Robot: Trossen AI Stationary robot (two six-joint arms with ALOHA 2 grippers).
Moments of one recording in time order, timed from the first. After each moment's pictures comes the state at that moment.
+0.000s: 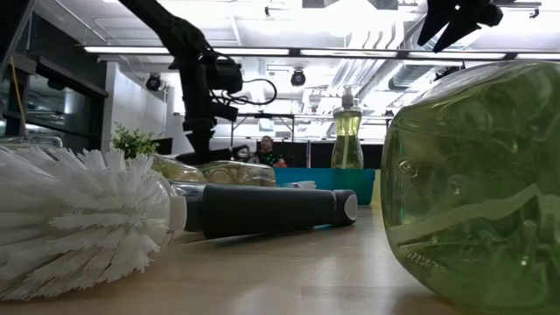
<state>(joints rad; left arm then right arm) 0.70 1.74 1.32 -0.81 -0.14 0.49 -0.20 0.96 1.24 -1.16 0.54 0.57</state>
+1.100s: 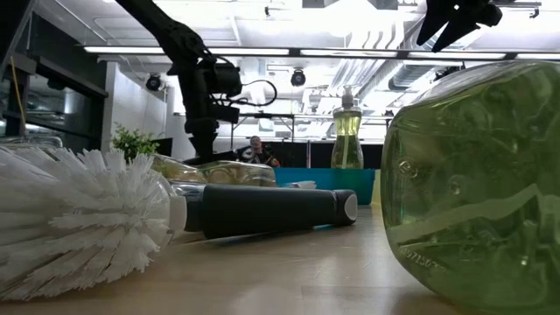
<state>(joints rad) 0.70 1.74 1.28 -0.75 -0.01 0.49 -0.20 0.96 1.24 -1.15 0.55 0.57</state>
